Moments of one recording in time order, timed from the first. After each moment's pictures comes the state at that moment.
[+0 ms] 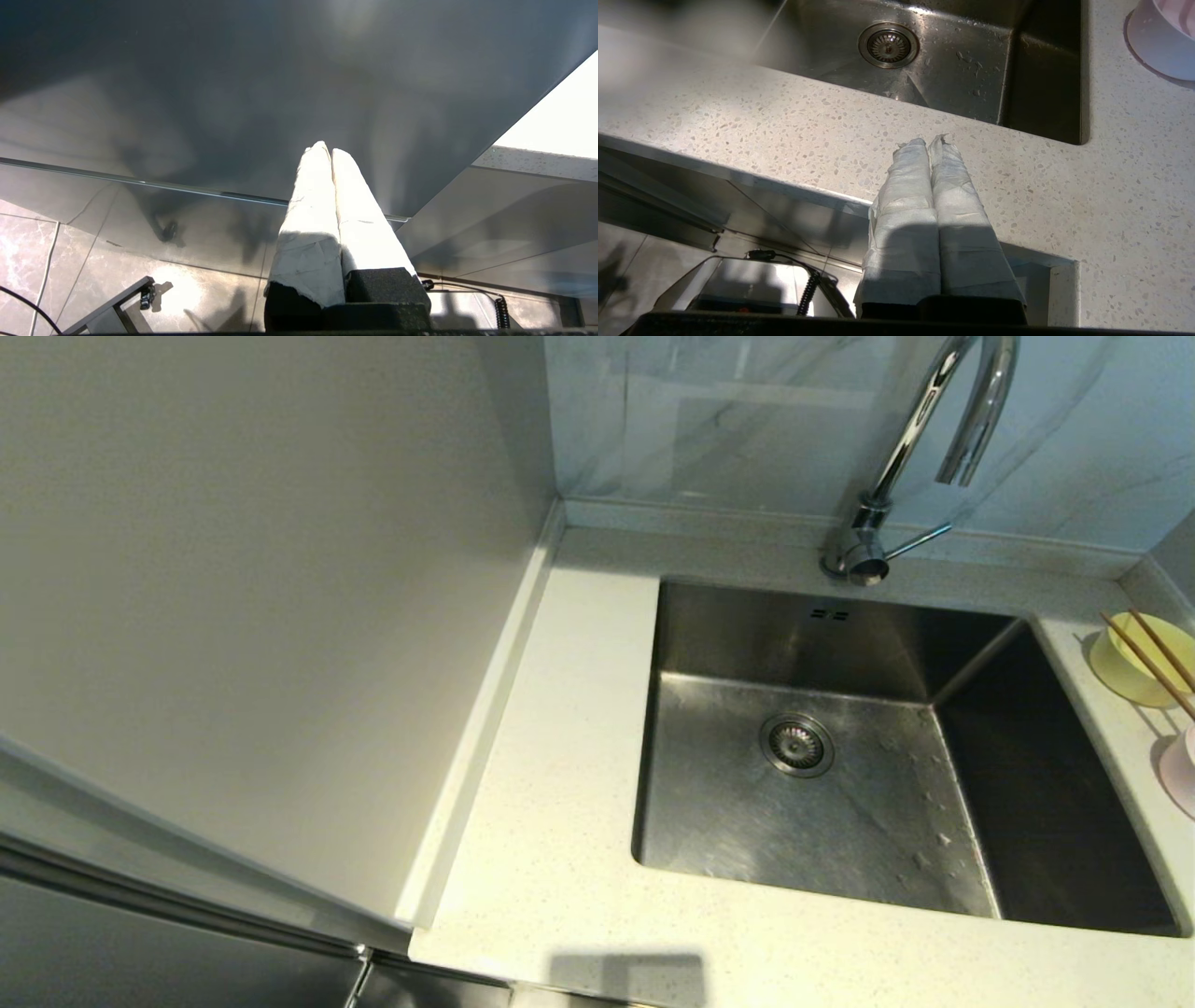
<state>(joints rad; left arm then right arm) 0.00 0.00 0.00 0.00 0.02 -0.03 0.00 0.00 -0.01 0.04 0.02 -0.04</state>
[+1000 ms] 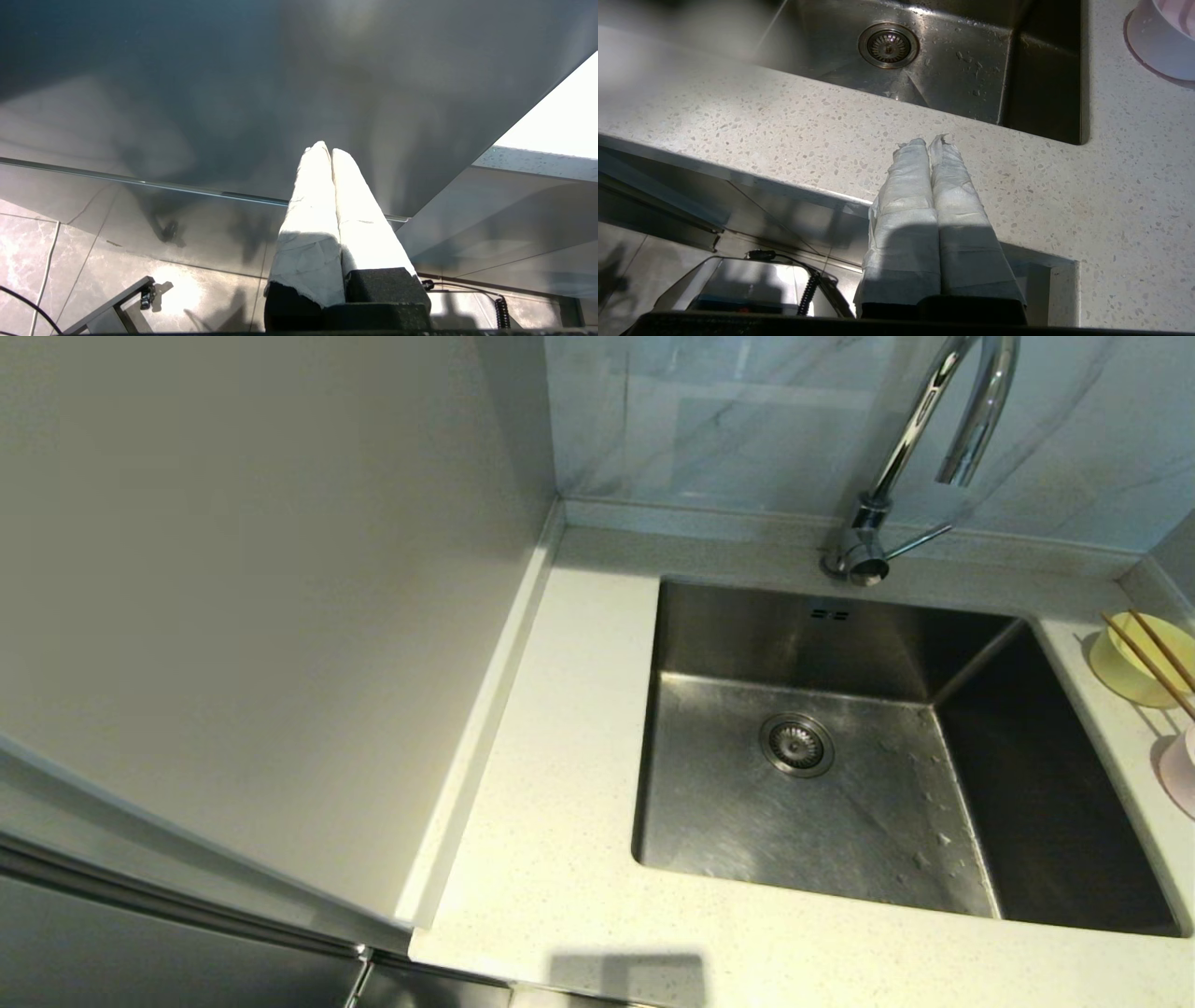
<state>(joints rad) 0.00 0.00 0.00 0.00 0.02 -0.03 0.00 0.00 -0.01 0.04 0.02 -0.04</state>
